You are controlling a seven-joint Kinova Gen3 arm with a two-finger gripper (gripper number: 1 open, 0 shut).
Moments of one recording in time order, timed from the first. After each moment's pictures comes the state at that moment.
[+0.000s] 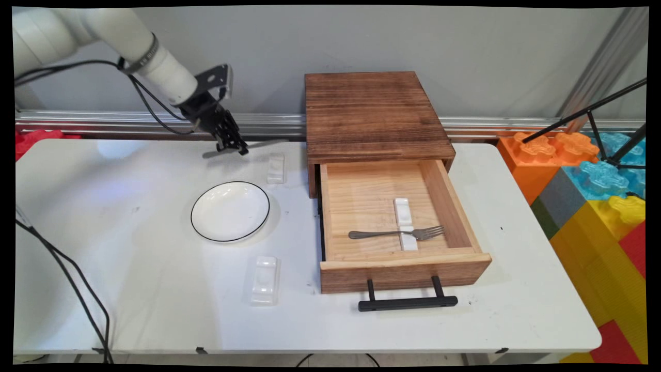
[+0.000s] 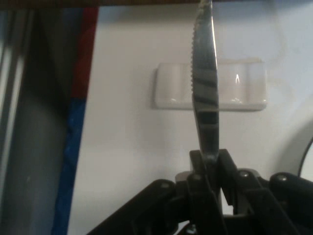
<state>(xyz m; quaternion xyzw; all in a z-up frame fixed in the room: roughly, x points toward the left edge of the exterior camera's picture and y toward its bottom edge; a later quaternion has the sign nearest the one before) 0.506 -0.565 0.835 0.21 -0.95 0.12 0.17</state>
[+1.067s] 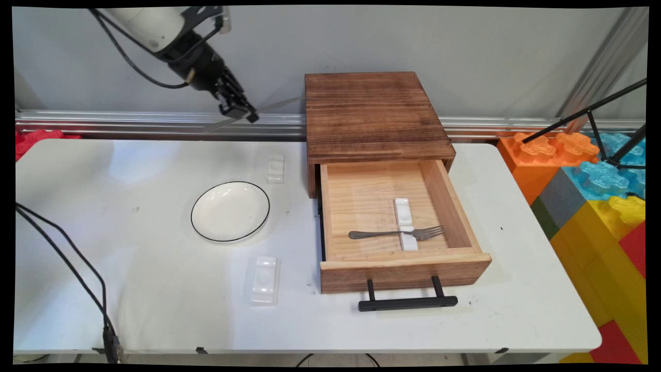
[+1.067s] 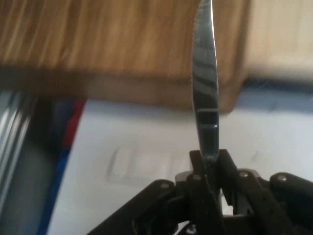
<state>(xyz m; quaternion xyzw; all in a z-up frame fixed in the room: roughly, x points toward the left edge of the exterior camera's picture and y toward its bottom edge) 0.425 -0.505 0.972 0.24 -0.94 0.12 0.22</state>
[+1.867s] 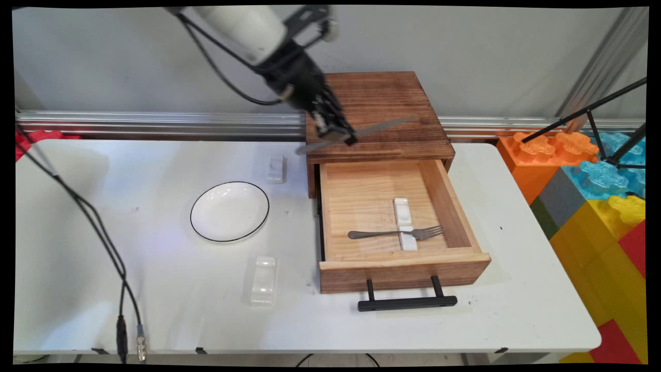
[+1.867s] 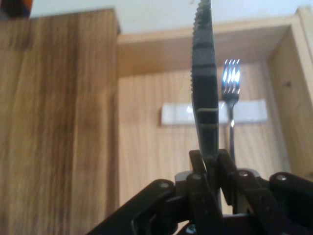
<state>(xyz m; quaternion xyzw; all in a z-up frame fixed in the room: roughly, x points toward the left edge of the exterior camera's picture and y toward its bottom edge) 0.253 -0.500 0.973 0.14 -0.94 0.09 0.29</state>
